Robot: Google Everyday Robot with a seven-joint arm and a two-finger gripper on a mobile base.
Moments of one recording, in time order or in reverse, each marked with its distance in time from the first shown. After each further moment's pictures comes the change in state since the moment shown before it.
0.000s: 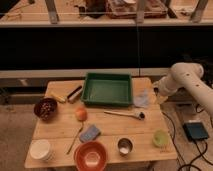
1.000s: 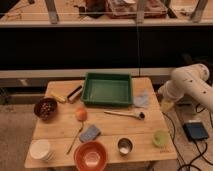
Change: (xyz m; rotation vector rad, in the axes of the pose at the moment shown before) arm 0.018 0.029 -0.046 0.043 0.135 0.170
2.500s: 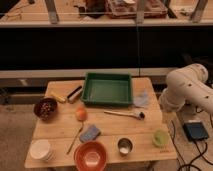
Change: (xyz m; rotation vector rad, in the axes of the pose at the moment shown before) arm -0.027 0.099 -0.067 -0.190 0.120 -0.047
